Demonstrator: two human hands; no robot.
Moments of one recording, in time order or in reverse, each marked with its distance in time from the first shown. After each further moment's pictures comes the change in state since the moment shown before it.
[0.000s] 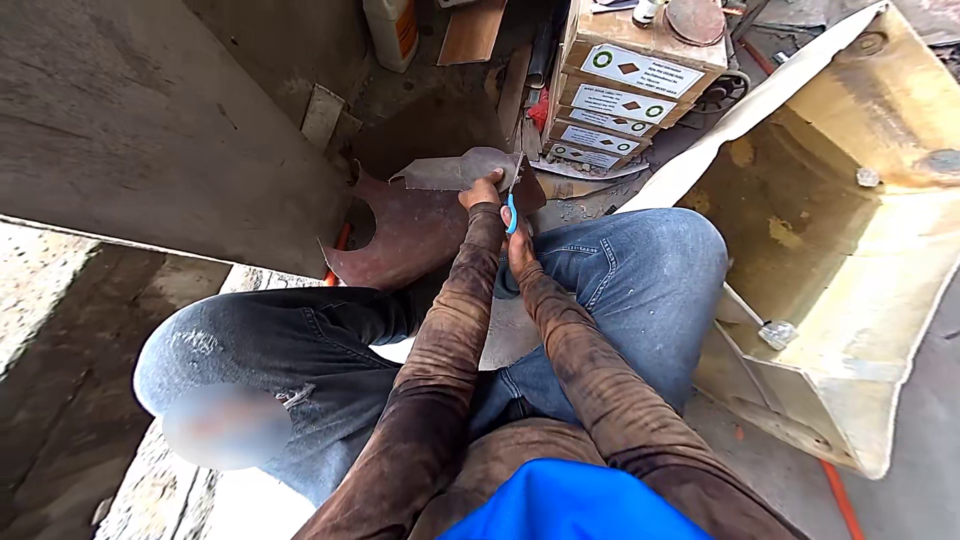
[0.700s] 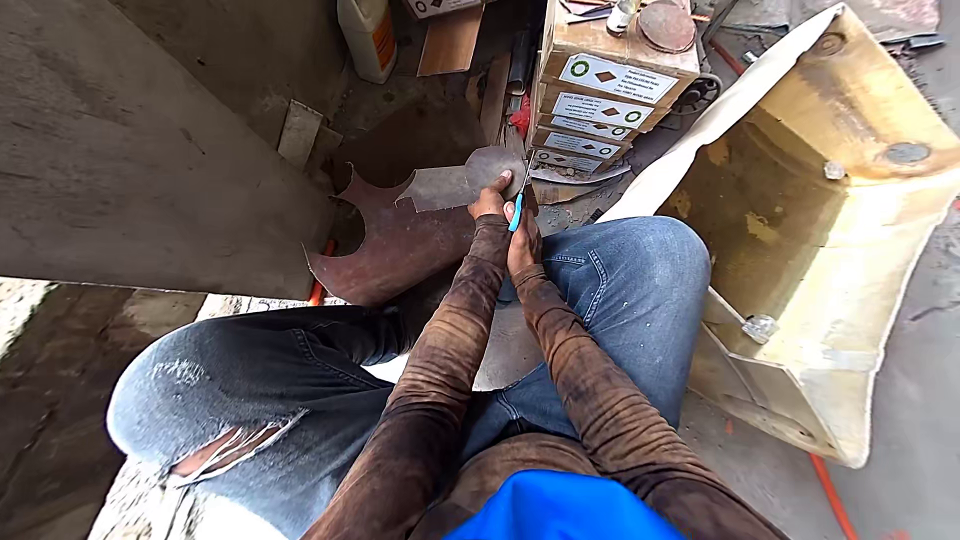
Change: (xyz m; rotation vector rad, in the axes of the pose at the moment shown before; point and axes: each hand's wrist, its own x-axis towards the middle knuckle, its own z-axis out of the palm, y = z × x) left_hand -0.017 -0.019 0.027 -0.124 -0.132 -0.111; right_hand 0.003 -0.038 -0.016 -0.253 0.288 -0.103
